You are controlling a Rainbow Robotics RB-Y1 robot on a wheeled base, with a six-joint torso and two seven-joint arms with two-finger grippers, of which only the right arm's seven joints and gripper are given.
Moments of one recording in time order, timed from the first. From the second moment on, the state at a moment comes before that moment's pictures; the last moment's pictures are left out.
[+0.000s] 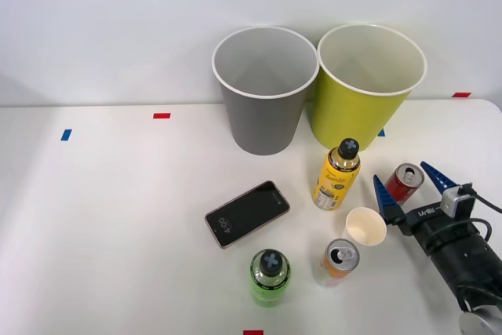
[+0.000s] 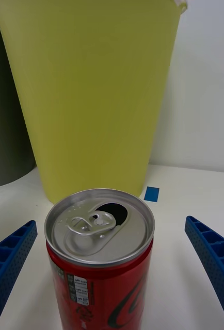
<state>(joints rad) -0.04 -0.83 0.70 -1.37 -0.94 -0.71 1.74</state>
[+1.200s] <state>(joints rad) -0.02 -0.89 0.61 -1.51 -0.78 -0.56 1.62</state>
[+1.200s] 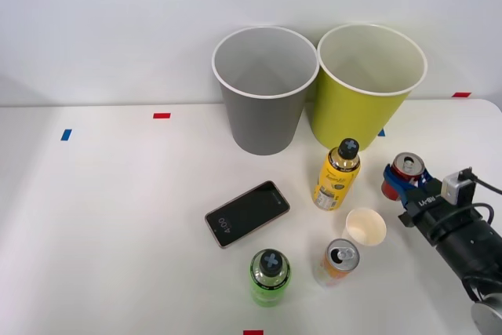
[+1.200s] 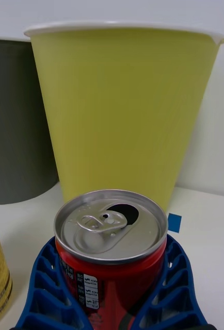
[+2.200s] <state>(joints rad) 0.07 -0.94 0.23 -2.08 -0.78 -0.14 1.44</state>
